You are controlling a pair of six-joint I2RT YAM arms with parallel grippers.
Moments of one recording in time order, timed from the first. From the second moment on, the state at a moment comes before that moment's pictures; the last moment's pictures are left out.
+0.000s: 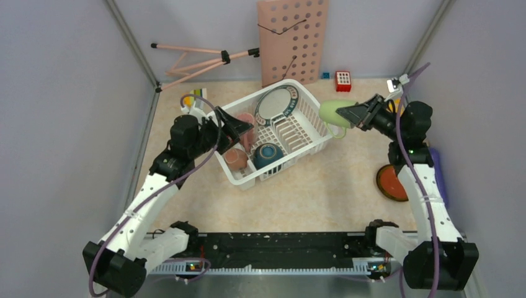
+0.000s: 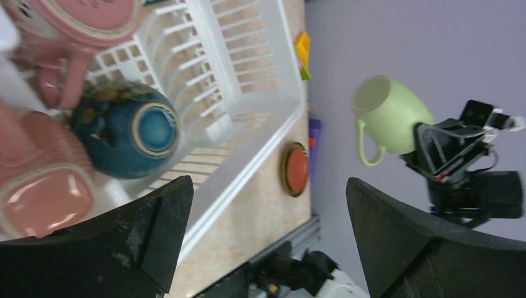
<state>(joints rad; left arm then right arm) -0.37 0.95 0.91 -0.28 0.27 -0.98 -0.07 1.01 0.92 0.02 -0.75 0.78</state>
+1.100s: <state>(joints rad) -0.44 1.27 0.91 0.49 0.67 -1.42 0.29 1.30 0.78 1.04 -0.93 1.45</state>
